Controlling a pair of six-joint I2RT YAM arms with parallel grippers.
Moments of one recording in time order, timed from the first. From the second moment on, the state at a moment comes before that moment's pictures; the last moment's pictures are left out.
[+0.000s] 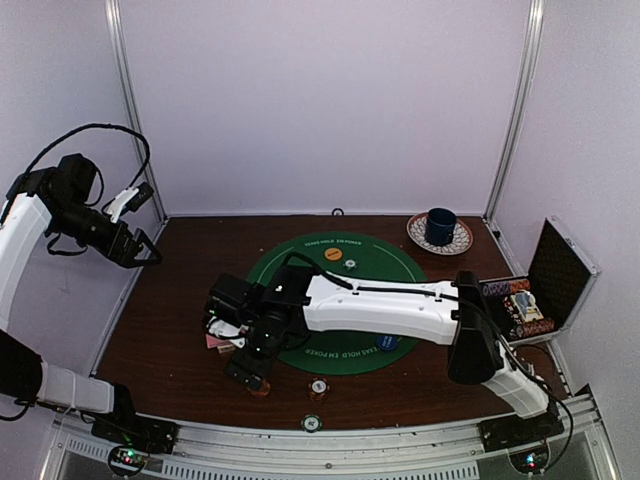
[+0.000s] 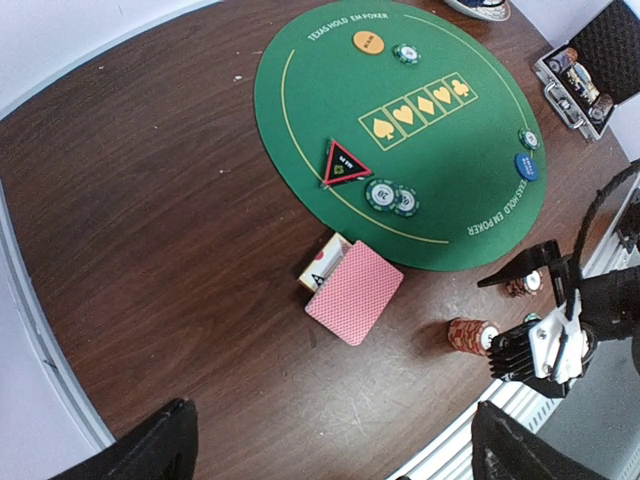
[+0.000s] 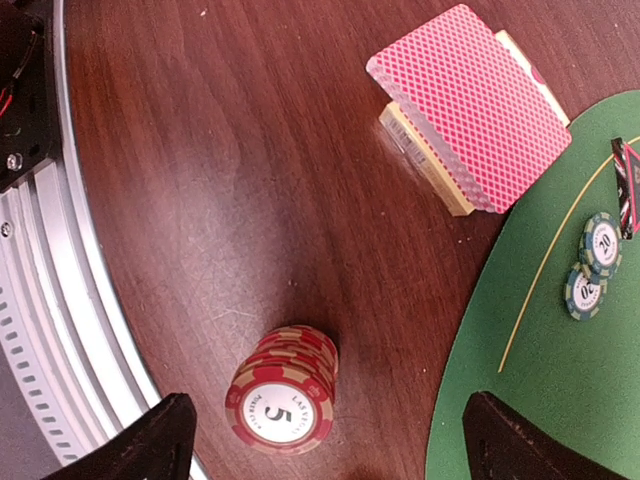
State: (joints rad) left arm 0.07 1.23 1.46 -1.36 0.54 0.50; right arm 1.30 2.41 2.32 -1.06 0.07 0.08
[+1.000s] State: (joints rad) left arm 0.07 1.23 1.46 -1.36 0.54 0.50; right arm 1.29 2.49 2.34 -1.06 -0.02 0.10
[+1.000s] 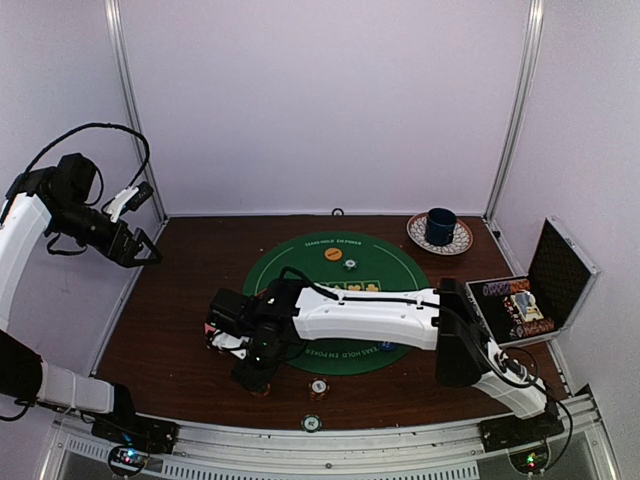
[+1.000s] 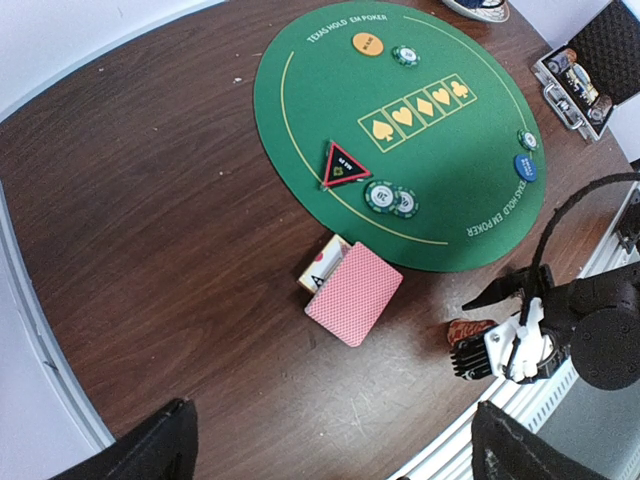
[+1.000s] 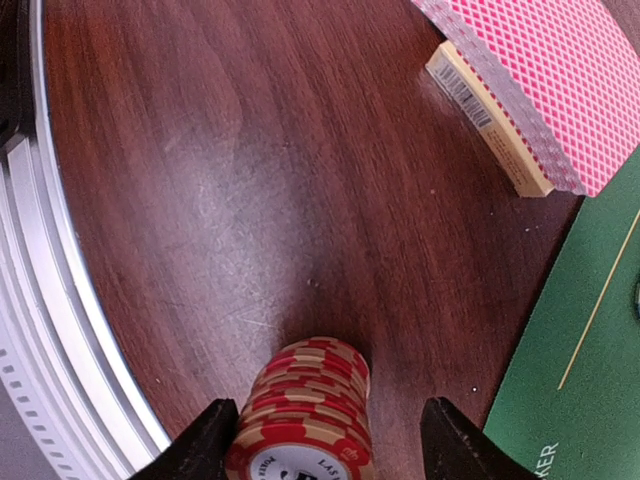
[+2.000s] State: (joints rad) left arm 0.07 1.22 1.46 -1.36 0.54 0.50; right arm 1.29 2.44 2.33 -1.07 0.00 0.10
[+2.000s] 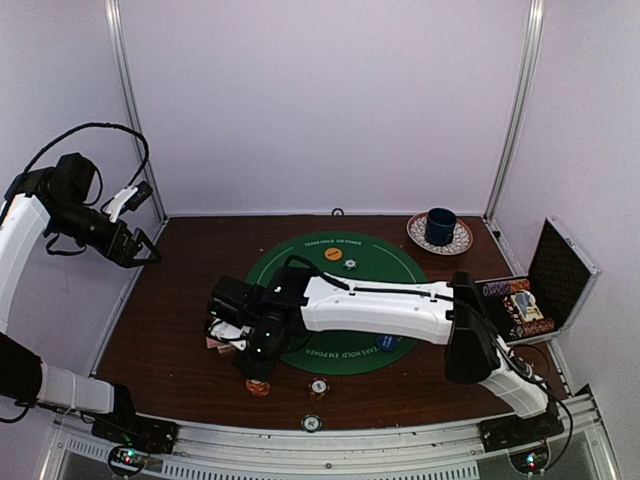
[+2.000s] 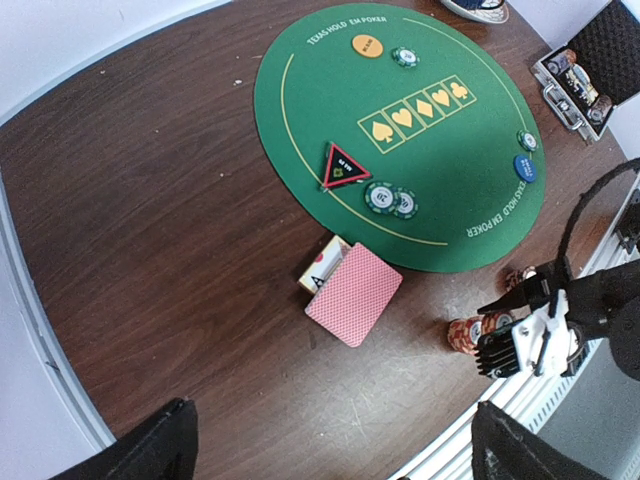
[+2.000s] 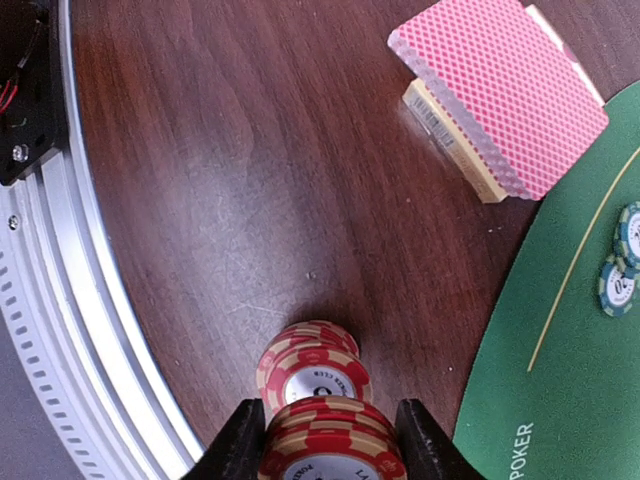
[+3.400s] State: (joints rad) left arm 0.07 1.24 1.46 -1.36 0.55 0.50; right arm 0.71 2.65 2.47 -0.93 0.12 0.16
